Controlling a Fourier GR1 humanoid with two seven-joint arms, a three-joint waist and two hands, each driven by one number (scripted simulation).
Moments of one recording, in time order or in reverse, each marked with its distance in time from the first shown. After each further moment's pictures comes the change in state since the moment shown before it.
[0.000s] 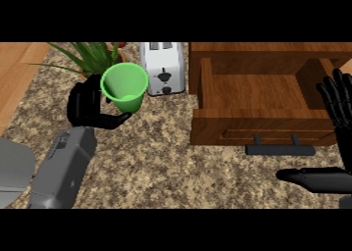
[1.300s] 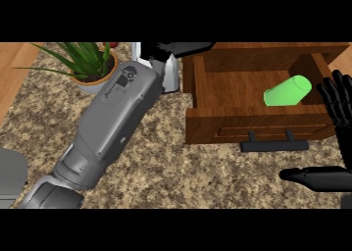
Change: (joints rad) left arm -0.533 -0.108 -0.342 -0.034 0.118 0.513 0.509; right arm -0.001 -0.011 -0.023 0.044 -0.015 0.036 -0.052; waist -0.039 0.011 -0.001
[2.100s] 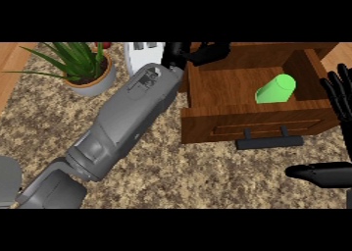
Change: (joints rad) left arm -0.130 -0.001 -0.281 0.279 0.241 0.127 -0.040; right arm -0.037 -0.029 -0.023 0.014 -0.037 0.029 0.014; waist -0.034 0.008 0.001
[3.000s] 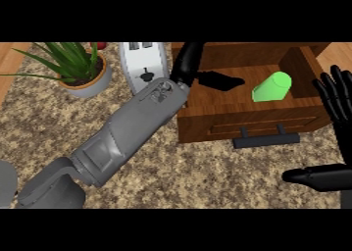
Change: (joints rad) left arm 0.015 0.000 -0.304 0.015 0.083 0.138 0.052; right arm 0.000 0.018 0.016 0.011 -0.033 0.031 -0.034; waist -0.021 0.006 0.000
